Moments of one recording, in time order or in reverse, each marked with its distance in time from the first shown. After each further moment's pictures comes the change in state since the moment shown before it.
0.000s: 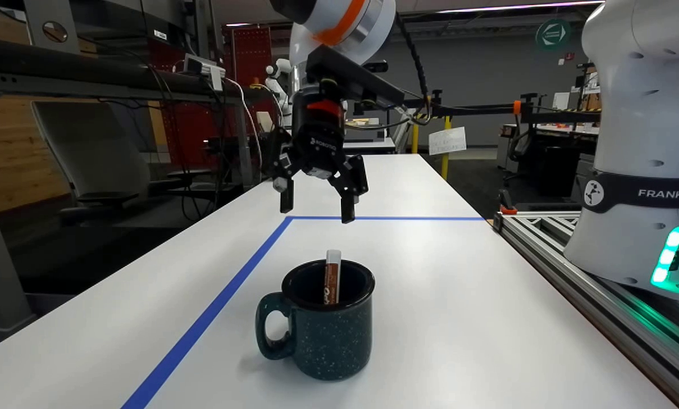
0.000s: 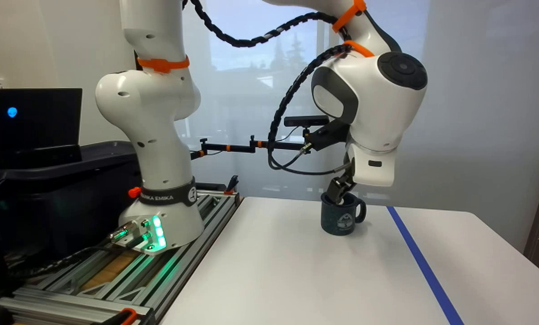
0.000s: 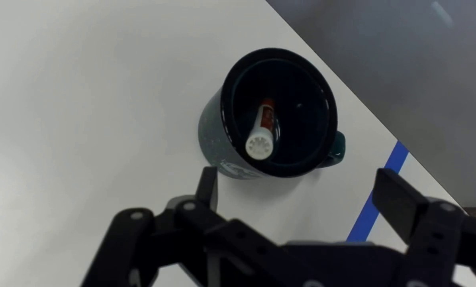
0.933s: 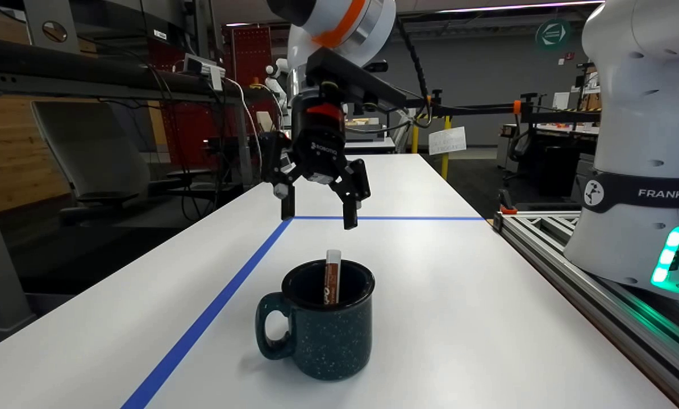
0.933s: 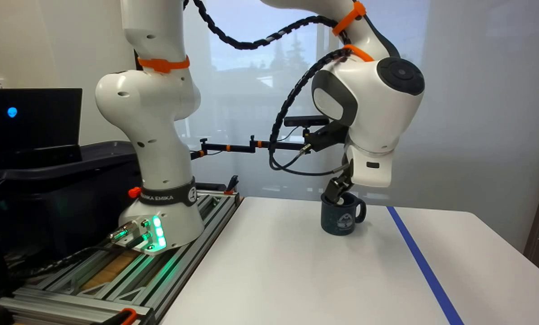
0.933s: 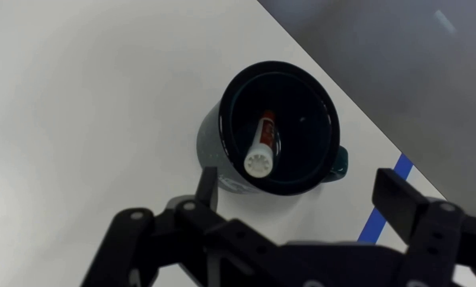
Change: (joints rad) arm -0.003 0.013 0.026 -0.002 0.010 0.000 -0.001
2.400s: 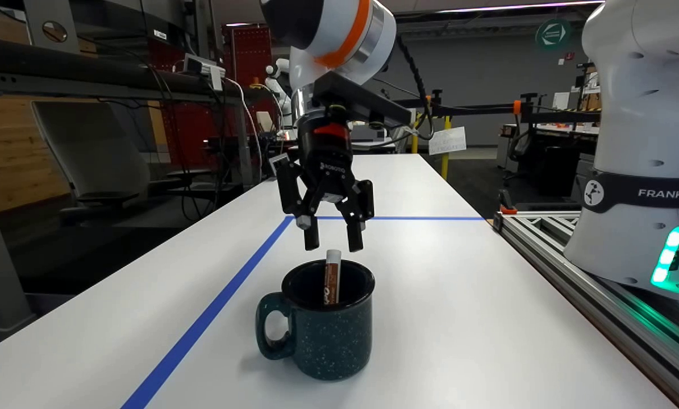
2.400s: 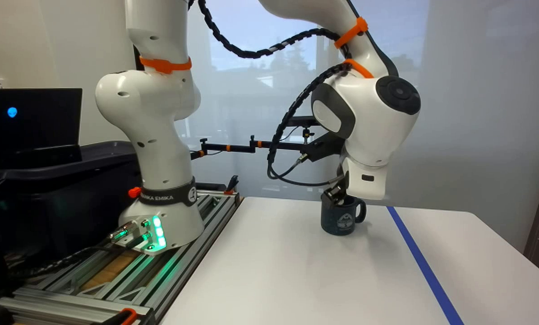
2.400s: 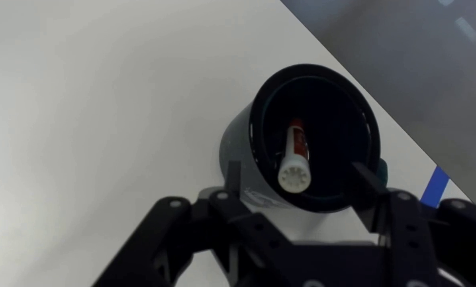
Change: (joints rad) arm 0.001 0.055 0.009 -0.003 -0.008 0.012 -0.021
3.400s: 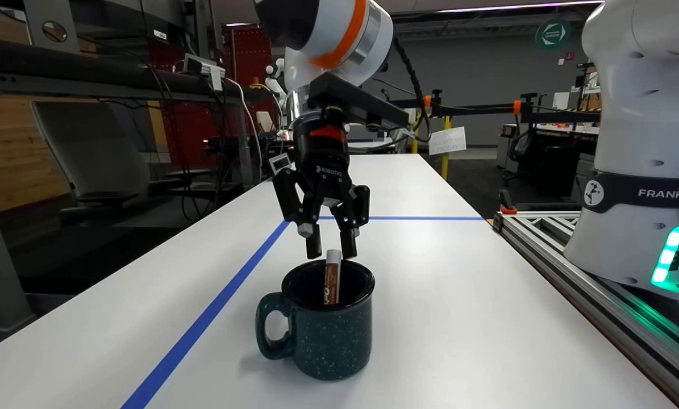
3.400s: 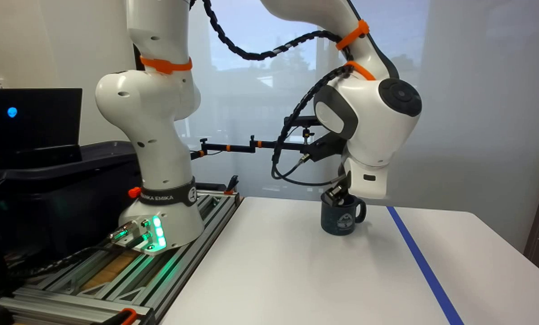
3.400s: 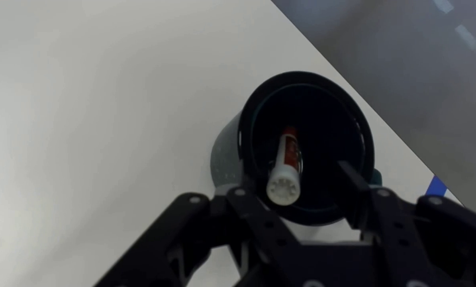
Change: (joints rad) arm 0.001 0.018 0.021 0.015 0.007 -0.001 0.000
